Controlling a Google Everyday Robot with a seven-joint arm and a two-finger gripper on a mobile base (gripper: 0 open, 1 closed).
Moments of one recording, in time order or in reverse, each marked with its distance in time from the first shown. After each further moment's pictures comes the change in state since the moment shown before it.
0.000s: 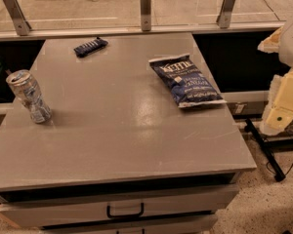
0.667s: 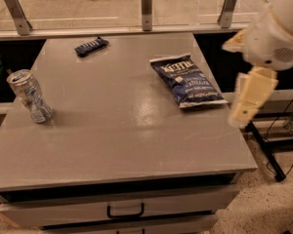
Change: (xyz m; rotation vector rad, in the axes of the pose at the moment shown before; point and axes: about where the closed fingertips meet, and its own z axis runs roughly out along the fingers) arm -0.045 -0.012 0.029 -0.031 -0.104 -0.103
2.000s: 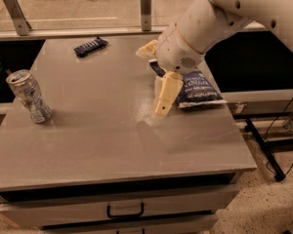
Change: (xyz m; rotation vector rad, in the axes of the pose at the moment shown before) arm -0.155 -0.014 0.099 -0.149 -0.381 -0.306
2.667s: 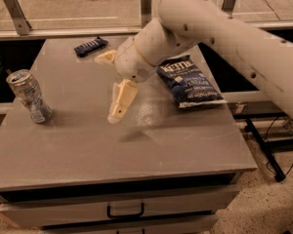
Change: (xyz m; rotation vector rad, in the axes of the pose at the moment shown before) arm -0.057 -0.033 0.088 -0.039 -0.224 -0.081
